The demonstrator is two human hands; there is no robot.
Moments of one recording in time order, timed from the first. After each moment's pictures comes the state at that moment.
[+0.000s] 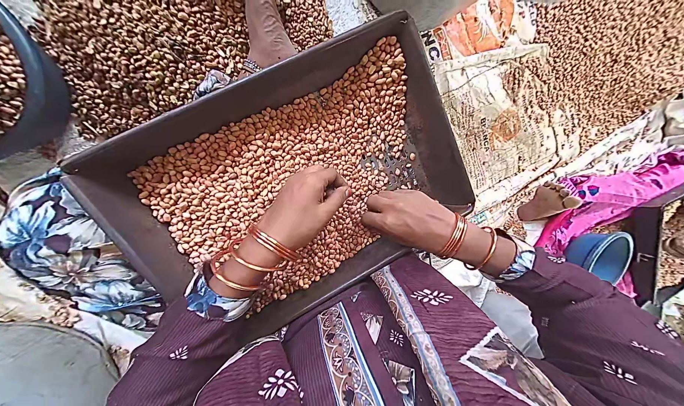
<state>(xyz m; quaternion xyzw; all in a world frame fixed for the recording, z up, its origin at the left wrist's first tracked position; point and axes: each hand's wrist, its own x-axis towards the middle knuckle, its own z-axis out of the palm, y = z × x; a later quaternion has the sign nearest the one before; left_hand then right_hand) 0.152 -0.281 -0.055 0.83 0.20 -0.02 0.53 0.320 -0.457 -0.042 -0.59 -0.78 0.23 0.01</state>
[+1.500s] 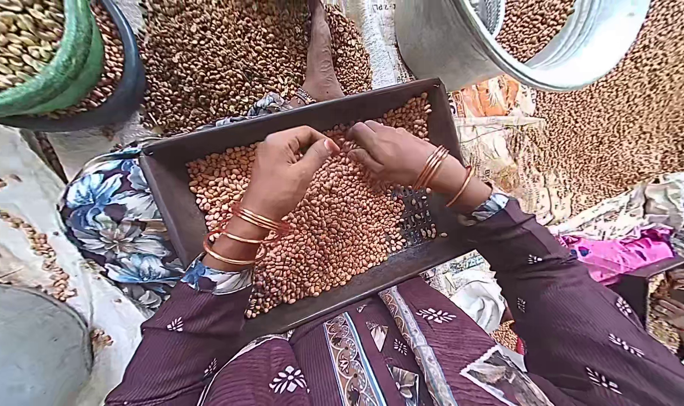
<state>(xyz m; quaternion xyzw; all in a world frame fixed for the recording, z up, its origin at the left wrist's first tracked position) 0.131 -0.224 -0.046 0.74 0.32 0.20 0.56 0.346 -0.300 -0.022 -0.69 -0.66 0.27 -0.08</state>
